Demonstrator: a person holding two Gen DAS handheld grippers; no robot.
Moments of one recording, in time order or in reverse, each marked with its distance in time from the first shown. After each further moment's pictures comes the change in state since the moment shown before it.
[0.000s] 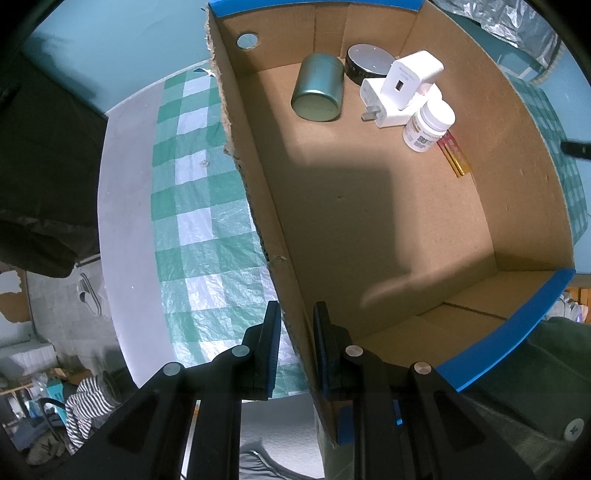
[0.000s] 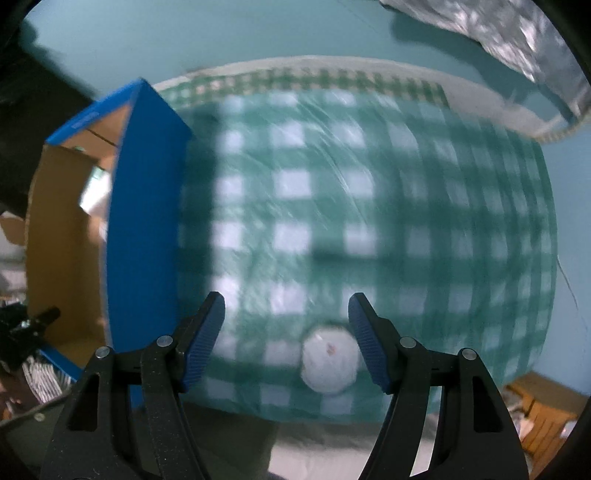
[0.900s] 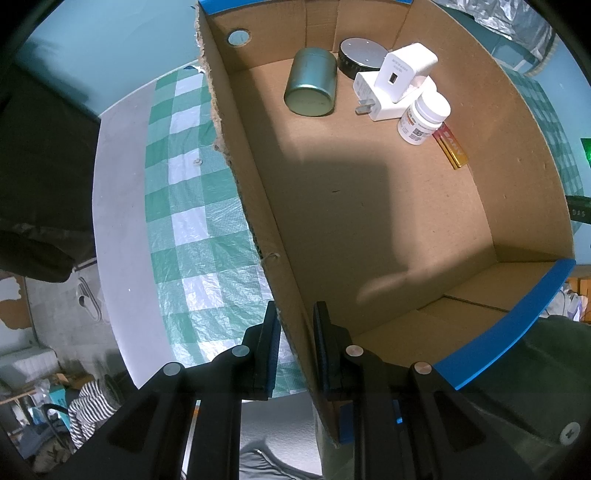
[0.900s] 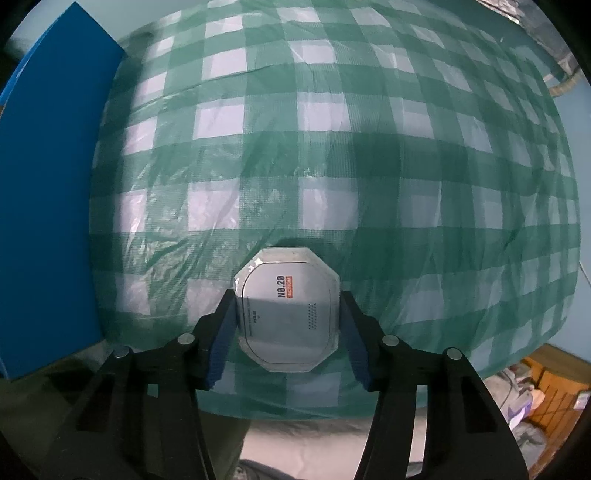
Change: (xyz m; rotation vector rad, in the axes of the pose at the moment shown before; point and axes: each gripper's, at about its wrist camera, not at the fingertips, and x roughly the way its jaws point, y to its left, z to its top) left arm 0.004 0.000 -0.001 0.025 0.010 -0.010; right arm 0.080 -0.038 -0.068 0.053 0.086 -0.048
